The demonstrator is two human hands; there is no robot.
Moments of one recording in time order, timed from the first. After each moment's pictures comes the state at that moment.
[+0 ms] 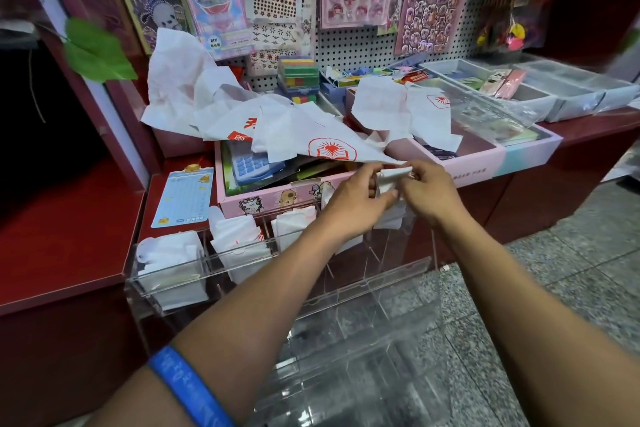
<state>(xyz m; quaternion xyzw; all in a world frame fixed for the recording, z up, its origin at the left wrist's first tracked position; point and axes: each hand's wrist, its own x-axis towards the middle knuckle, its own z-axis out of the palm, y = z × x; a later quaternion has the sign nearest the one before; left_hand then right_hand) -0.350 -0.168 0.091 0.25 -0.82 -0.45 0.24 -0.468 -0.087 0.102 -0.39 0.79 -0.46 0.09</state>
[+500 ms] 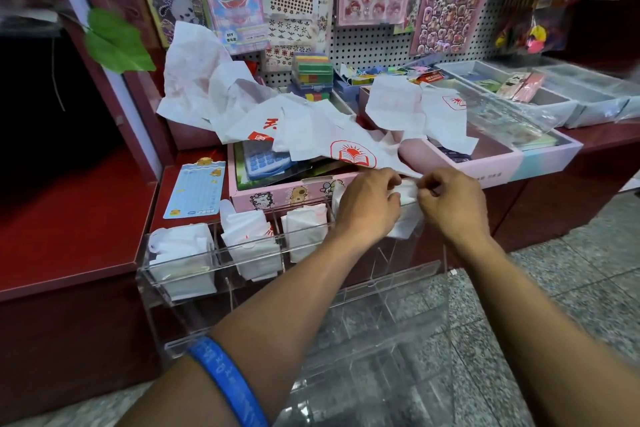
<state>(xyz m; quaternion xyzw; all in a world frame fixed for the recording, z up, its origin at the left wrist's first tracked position) -0.359 -0.162 0.082 0.30 -0.86 -0.28 0.31 -0.473 -0.075 0.087 -0.40 0.84 -0.36 -0.06</state>
